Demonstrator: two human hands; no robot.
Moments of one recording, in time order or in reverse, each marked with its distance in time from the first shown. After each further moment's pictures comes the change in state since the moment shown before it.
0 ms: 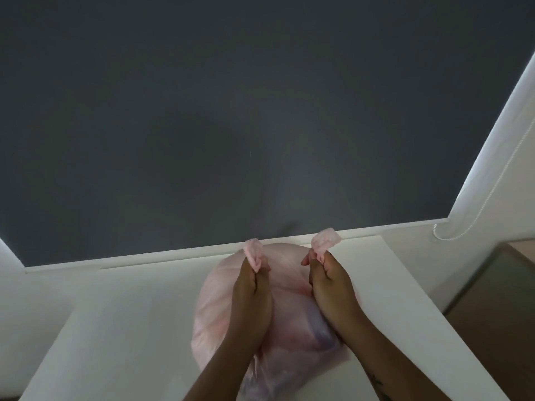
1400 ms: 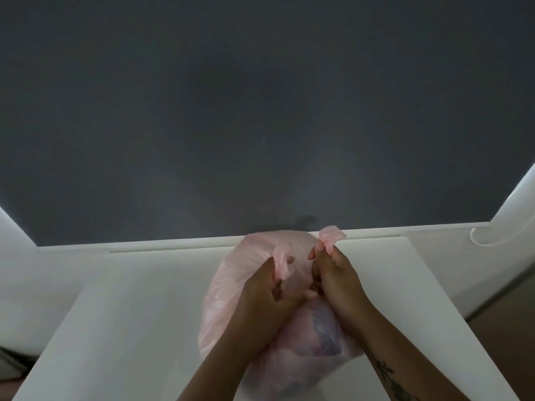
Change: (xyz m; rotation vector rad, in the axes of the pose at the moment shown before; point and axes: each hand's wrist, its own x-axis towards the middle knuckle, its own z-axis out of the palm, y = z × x) left_hand 0.014 -0.007 0.002 0.239 -0.171 0.125; right_hand 0.039 0.009 0.010 0.268 -0.214 0.205
